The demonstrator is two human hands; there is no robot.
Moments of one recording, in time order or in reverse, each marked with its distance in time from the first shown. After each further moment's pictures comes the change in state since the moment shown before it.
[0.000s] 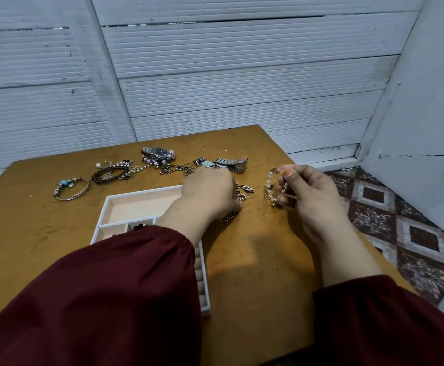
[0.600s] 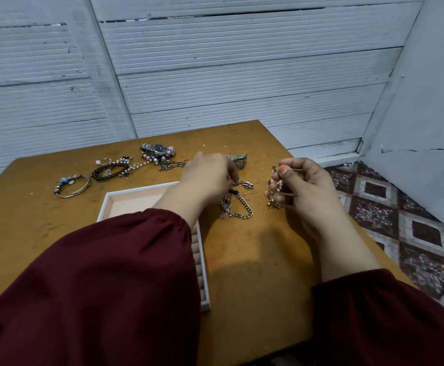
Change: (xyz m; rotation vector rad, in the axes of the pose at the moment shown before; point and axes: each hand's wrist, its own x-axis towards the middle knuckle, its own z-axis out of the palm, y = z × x) left_hand 0.015 -0.007 -0.002 -0.072 0.045 0.062; right_hand -0.004 -0.002 0.002 0.020 -0.044 0.000
